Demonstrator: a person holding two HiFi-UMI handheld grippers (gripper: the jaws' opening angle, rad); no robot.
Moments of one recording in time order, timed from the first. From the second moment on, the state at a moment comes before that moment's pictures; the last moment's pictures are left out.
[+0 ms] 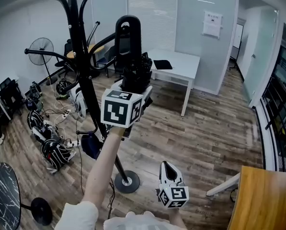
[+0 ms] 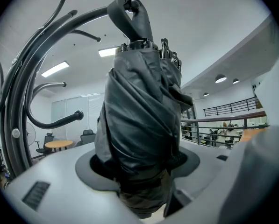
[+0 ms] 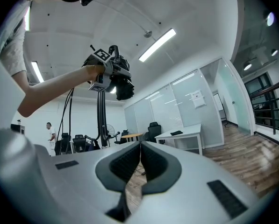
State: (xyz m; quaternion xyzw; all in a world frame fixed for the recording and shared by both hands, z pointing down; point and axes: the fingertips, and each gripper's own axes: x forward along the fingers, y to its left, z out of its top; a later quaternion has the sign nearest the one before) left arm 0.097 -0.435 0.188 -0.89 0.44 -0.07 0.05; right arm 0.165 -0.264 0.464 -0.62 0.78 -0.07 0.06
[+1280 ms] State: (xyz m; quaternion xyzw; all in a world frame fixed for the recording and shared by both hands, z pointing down) left arm 0.048 -0.449 0.242 -0.87 0.49 -0.09 -0.06; right arm 0.148 -0.271 0.448 -0.53 0.85 -0.05 0.04
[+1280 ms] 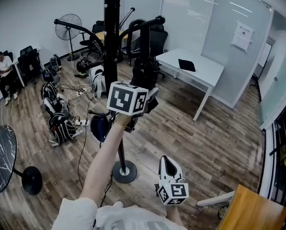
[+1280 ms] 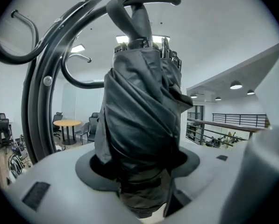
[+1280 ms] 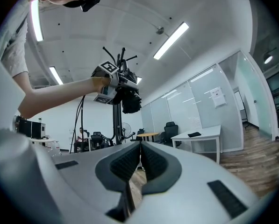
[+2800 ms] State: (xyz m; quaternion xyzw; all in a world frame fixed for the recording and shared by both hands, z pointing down) left arm -0.034 -0.440 0.313 -0.88 0.46 -0.01 -0.11; right arm 0.049 -0.254 0.452 -0.52 0.85 -0.02 -0.01
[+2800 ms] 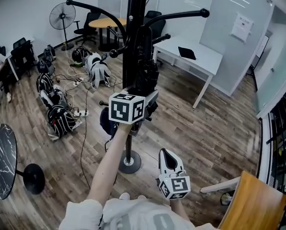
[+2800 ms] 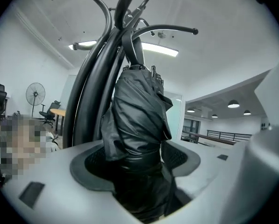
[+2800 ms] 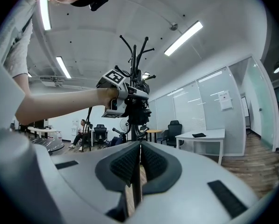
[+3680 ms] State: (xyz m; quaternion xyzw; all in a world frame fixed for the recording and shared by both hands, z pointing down) left arm -0.121 -0.330 0.197 -0.82 0.54 0.10 0.15; right arm 0.008 -0.288 0.354 -0.50 0.86 0.11 0.03
